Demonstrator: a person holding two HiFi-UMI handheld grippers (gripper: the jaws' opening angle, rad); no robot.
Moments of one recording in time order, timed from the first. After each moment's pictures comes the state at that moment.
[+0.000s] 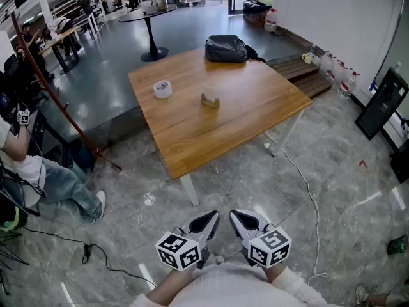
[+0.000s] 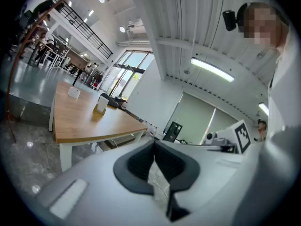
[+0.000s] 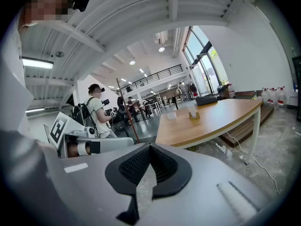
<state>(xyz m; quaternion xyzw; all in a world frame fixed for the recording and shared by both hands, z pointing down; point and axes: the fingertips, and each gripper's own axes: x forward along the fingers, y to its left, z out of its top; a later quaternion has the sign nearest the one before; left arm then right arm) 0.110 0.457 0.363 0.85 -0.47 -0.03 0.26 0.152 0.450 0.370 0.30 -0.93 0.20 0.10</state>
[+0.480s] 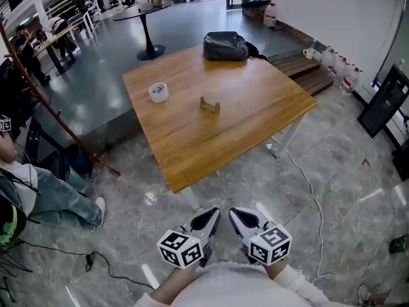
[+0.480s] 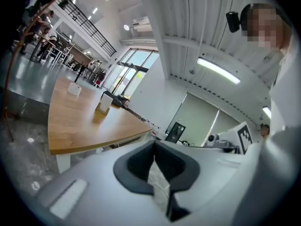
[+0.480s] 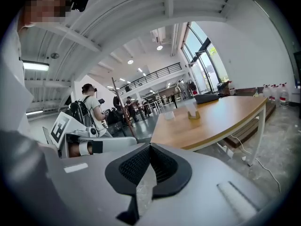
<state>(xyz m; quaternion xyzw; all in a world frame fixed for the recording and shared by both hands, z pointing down) 0.088 0.375 0.378 0.84 -0.47 -0.03 0.27 0.127 0.373 0.384 0.30 -0.93 0.21 0.10</state>
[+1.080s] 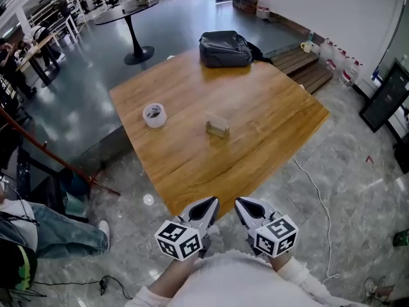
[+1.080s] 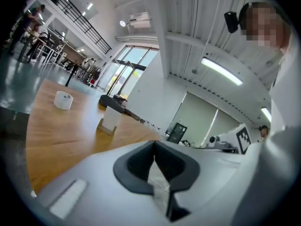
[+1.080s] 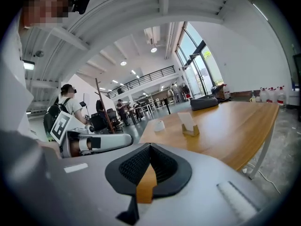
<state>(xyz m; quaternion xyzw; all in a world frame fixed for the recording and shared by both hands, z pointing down) -0.011 0.176 0.357 0.86 -0.44 -0.02 0.26 0.047 0.176 0.368 0.34 -0.91 0.21 0.09</state>
